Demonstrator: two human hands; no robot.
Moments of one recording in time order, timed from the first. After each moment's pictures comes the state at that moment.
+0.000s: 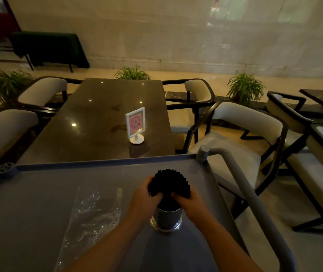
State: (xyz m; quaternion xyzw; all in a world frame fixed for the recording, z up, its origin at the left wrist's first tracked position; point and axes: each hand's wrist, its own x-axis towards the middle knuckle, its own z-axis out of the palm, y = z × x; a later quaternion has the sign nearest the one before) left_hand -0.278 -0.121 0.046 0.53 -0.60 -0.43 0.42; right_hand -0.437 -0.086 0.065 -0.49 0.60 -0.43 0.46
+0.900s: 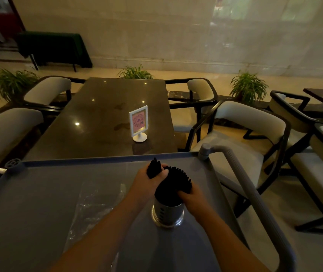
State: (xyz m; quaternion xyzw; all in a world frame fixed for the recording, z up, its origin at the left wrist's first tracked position) left_hand -0.273 -0.125 0.106 0.49 -0.56 -0.53 0.42; right_hand -0.437 -0.087 0.064 -0.49 0.61 -0.40 0.48
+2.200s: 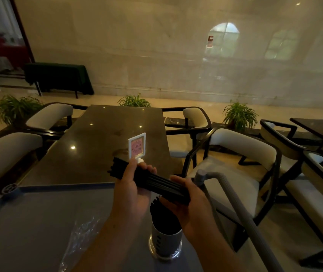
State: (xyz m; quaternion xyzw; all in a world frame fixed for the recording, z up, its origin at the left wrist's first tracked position) left_hand -0.269 -0.110 0.209 0.22 -0.13 -0.71 0.65; right_hand -0.402 -0.072 0.176 -0.23 0.45 -0.63 0.59
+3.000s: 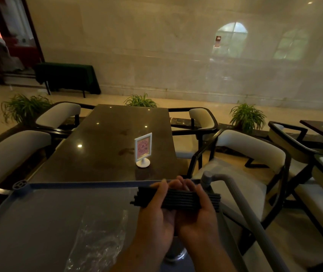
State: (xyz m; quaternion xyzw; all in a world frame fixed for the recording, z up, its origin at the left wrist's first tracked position) left_hand -0.295 -0.063 0.183 0.23 -0.11 -0.76 0.59; right_hand -0.383 -0.059 0.176 -0.05 0.23 -0.67 0.70
